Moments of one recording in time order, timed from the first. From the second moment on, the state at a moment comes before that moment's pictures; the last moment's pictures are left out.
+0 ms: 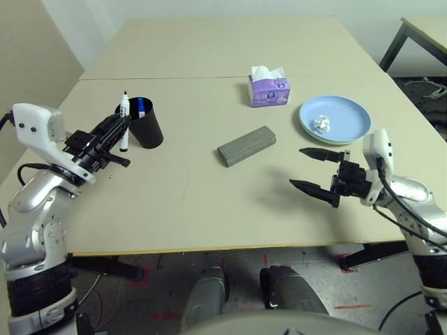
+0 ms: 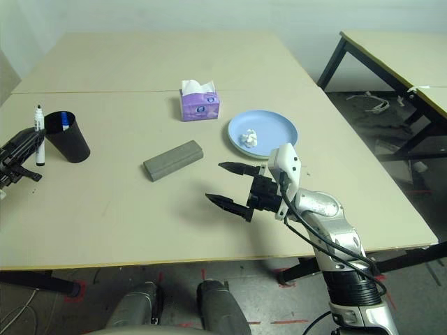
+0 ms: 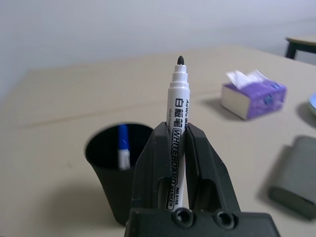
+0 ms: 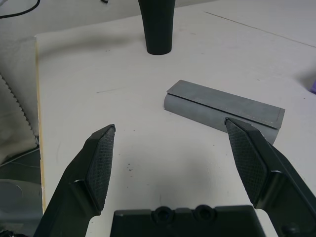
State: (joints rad) left arm -0.20 0.57 0.50 -0.21 -0.44 0.33 -0.56; right arm -0.20 -0.60 -0.02 -0.12 0.50 0.19 1.07
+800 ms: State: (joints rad) left arm -0.66 0.65 0.34 0.57 -0.26 -0.14 -0.58; right arm -0.18 -0.62 -0.02 -0.15 0.49 0.19 1.08
